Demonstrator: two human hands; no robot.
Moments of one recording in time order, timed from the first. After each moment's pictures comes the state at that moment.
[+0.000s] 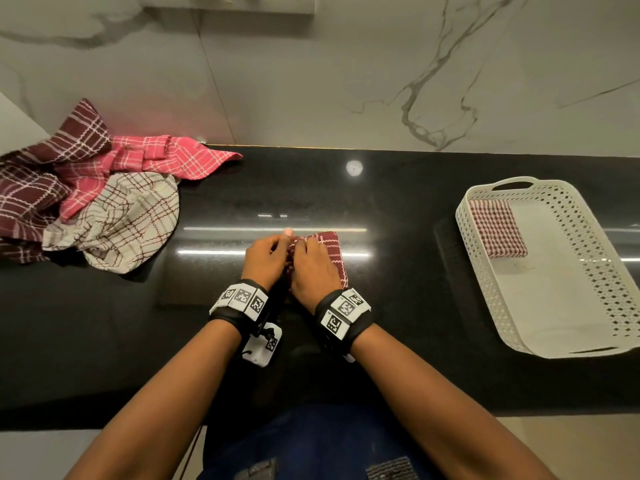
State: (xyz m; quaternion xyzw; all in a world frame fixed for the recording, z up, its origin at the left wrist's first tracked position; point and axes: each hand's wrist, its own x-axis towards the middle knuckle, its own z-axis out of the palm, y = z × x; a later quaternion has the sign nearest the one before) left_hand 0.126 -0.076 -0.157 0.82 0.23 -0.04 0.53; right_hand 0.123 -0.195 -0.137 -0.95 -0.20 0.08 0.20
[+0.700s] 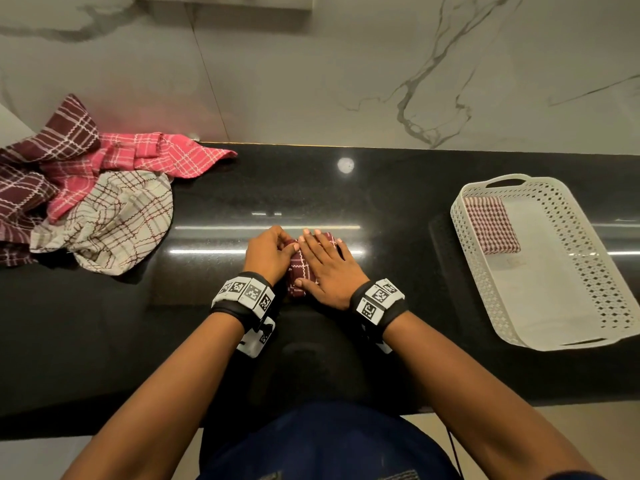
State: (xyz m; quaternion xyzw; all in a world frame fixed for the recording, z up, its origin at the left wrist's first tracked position) left_hand 0.137 -0.078 -0.151 0.90 0.18 -0.05 0.39; right_hand 0.142 -0.248 -0.152 -0.93 -0.33 0.18 0.04
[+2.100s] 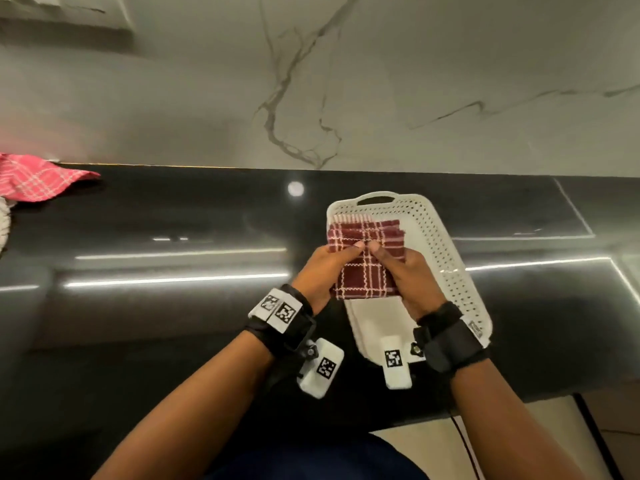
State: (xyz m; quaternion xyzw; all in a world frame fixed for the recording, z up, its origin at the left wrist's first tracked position) left_hand 0.172 -0.423 -0.059 0.47 0.10 -0.24 0.85; right_hand 0.179 -0.591 -0.060 -0.73 0.05 0.15 0.67
